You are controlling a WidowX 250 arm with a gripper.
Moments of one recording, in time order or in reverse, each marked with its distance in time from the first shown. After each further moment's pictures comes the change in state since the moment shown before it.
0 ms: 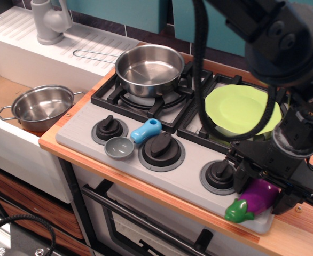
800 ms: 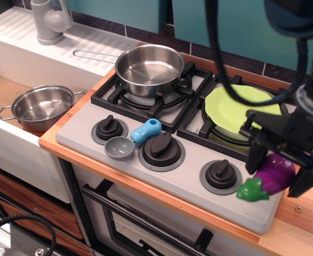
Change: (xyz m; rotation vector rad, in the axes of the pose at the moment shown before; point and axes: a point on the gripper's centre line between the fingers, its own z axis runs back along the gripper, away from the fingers) arm 0.012 0.006 0.042 0.000 0.077 -0.013
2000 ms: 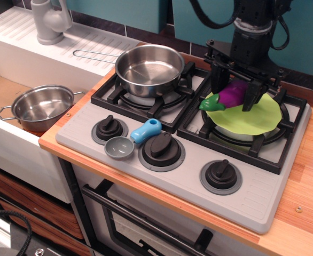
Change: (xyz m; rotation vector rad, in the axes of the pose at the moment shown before) arm 0.092 0.081 -0.014 -0.061 -0.066 -0.109
